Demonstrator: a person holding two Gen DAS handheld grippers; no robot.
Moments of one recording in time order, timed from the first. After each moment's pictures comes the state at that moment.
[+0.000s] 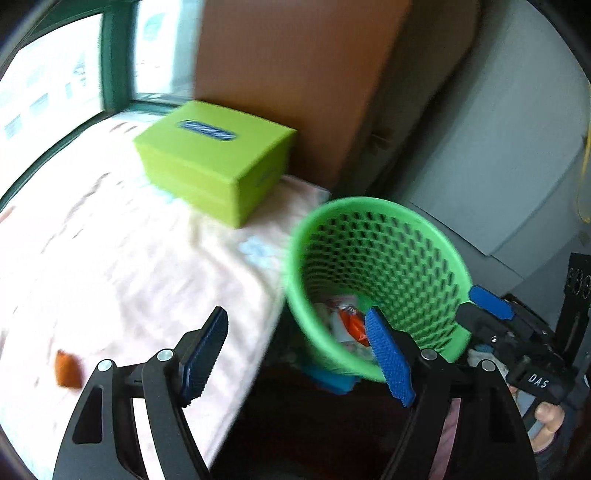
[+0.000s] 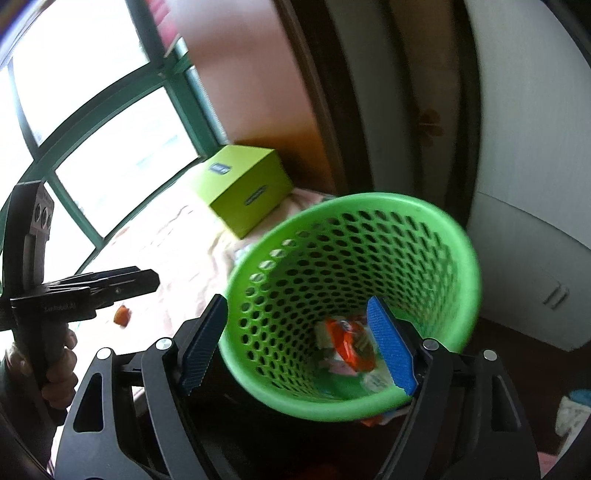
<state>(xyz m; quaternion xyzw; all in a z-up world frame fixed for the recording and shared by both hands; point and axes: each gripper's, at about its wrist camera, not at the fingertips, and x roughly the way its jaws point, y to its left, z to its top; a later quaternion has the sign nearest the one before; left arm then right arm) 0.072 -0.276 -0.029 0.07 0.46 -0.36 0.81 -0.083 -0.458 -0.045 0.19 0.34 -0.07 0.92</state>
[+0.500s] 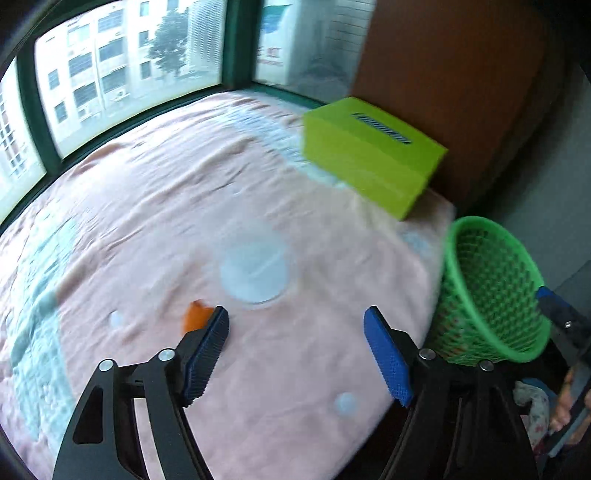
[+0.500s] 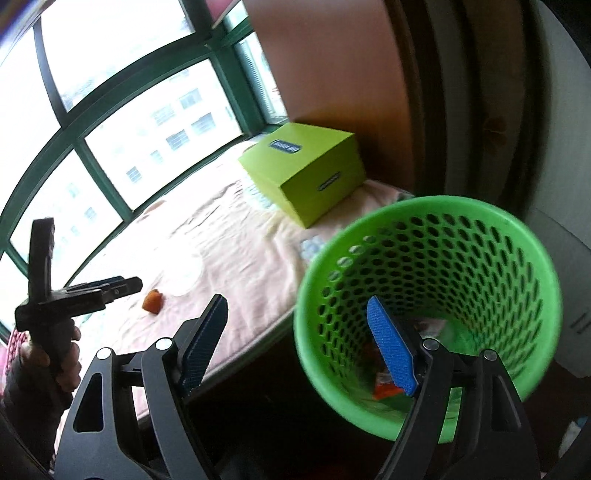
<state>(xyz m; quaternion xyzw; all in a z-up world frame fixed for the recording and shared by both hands) 0.121 -0.124 -0.056 0.05 0.47 -0.21 0.86 -0.034 -0.397 -0.043 0.17 0.35 0.00 0.92</state>
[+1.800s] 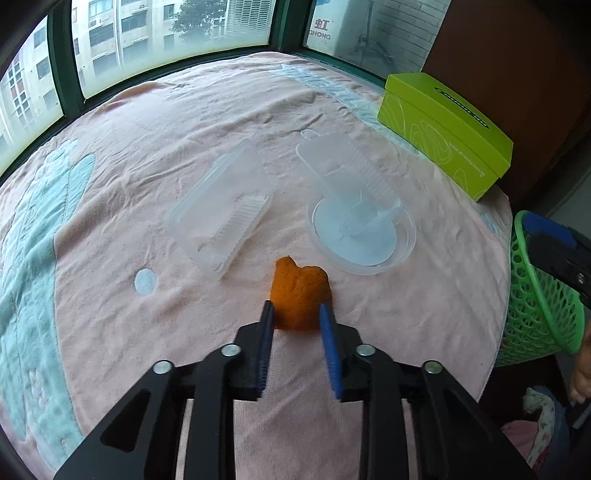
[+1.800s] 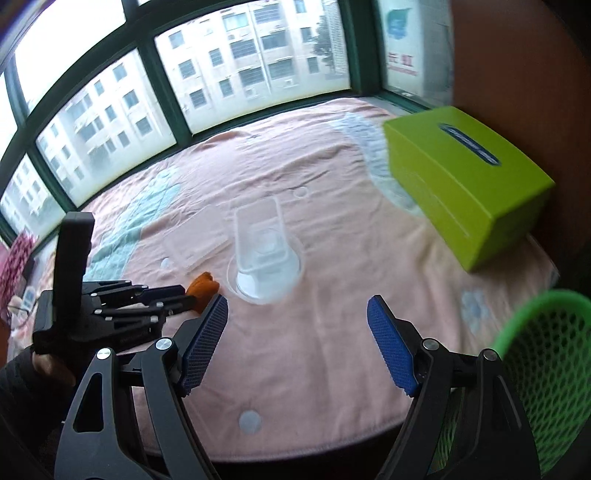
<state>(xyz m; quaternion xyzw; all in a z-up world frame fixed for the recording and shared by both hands) 0.156 -0.066 -0.125 0.02 0.51 -0.18 0.84 0.107 -0.260 -0.064 0.03 0.41 0.14 0.90</state>
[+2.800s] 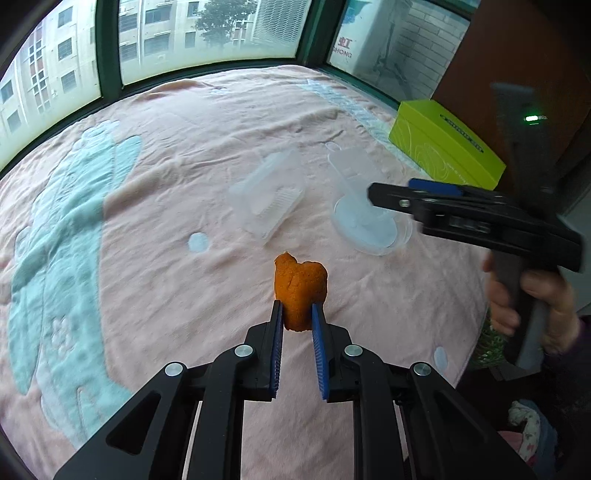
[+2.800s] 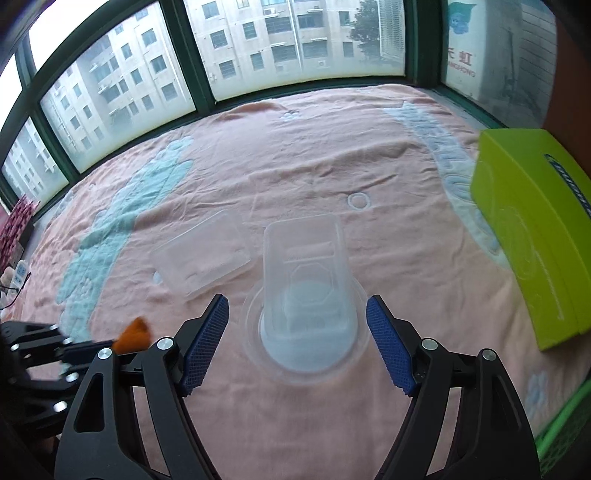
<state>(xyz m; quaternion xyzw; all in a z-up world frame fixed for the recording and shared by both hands) 0.114 -0.019 -0.096 -0.03 0.50 -0.16 0.85 0.192 -0.197 -0.103 -0.02 0.45 0.19 0.87</state>
